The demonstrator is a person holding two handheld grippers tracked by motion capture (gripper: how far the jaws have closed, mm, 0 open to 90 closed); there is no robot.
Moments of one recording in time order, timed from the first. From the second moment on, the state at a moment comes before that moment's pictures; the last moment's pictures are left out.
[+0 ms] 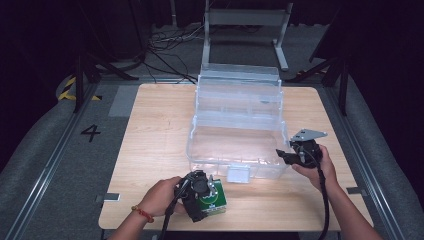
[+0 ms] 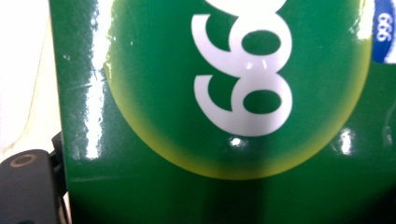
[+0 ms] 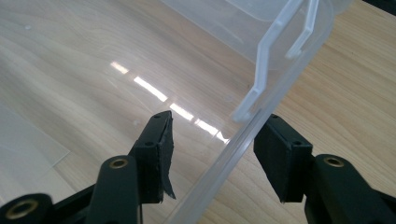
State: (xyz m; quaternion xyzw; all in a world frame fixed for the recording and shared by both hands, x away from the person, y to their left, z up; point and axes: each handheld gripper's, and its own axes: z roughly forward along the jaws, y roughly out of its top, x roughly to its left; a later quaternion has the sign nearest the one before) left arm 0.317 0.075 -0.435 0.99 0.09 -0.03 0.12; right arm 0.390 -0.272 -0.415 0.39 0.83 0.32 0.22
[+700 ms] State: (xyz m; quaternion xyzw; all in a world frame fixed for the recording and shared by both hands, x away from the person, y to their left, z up) left arm 0.317 0.078 -0.436 0.99 0.09 -0.03 0.13; right arm 0.392 -0.253 -0.415 0.38 0.84 0.33 0.21
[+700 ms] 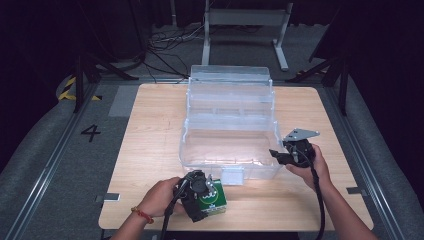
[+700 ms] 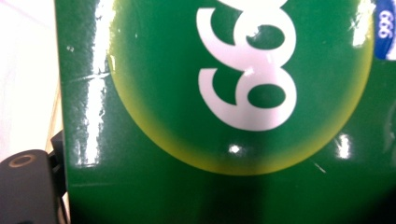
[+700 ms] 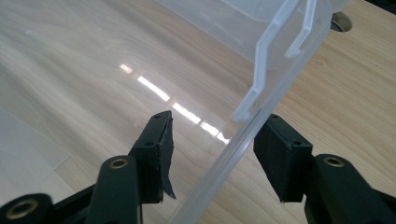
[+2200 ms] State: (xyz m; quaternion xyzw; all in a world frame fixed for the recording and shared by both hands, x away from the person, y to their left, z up) left arm 0.310 0.075 -0.421 0.99 0.06 -0.02 0.13; right arm 0.344 -0.387 -0.482 0.43 0.81 0.34 0.19
